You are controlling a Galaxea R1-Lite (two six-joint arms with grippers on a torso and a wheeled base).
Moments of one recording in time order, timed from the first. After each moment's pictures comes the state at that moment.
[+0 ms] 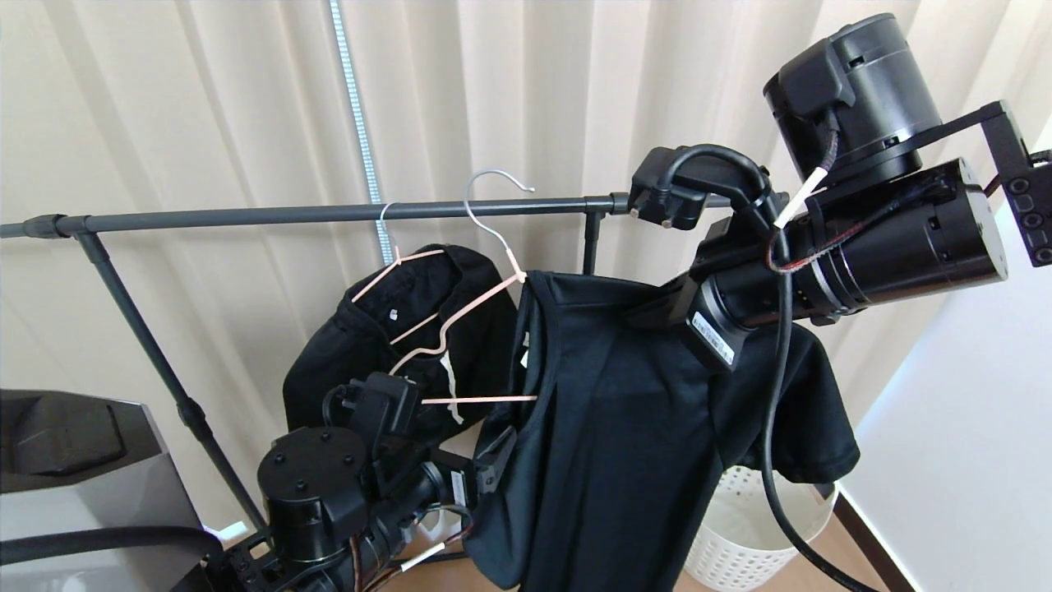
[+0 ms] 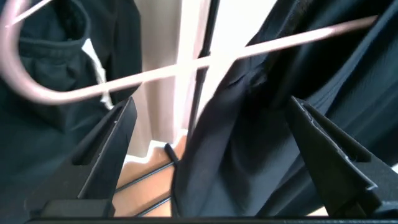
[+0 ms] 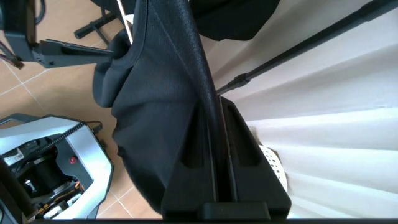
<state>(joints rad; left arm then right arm) -0.70 2.01 -0.31 -1.52 0.23 -0.15 0.68 1.75 -1.61 0.56 0.00 -0.39</state>
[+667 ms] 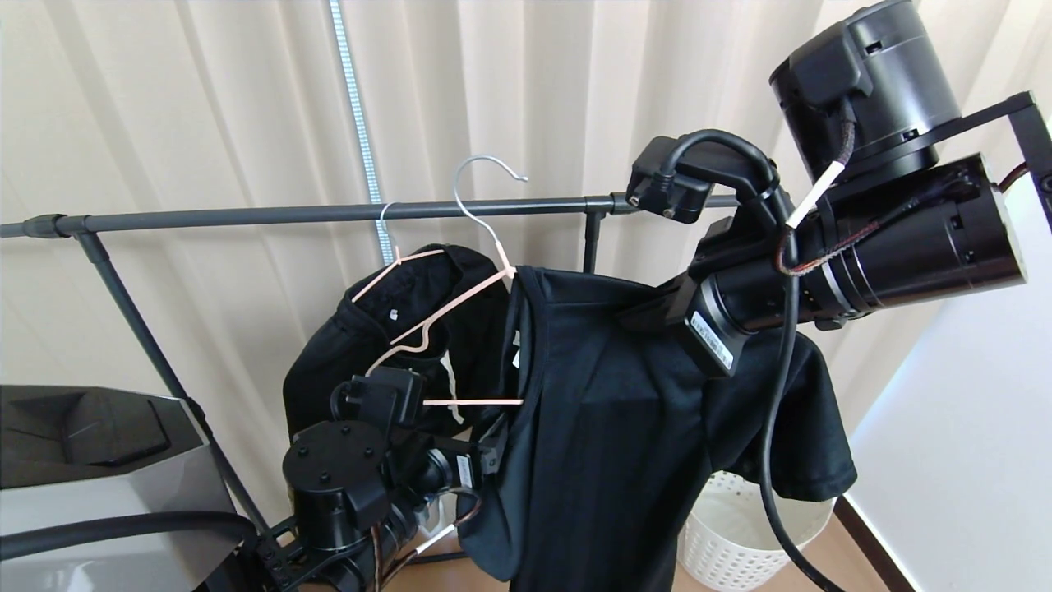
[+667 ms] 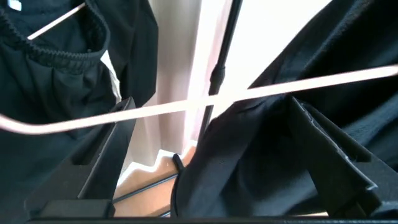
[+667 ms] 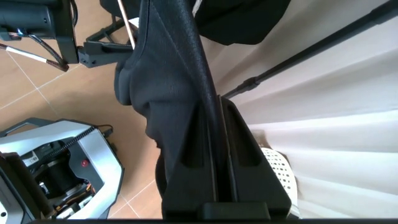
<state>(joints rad) -0.70 2.05 -0.36 -1.53 0.35 -0.15 0.71 1.73 -1.61 0.56 0.01 -0.33</state>
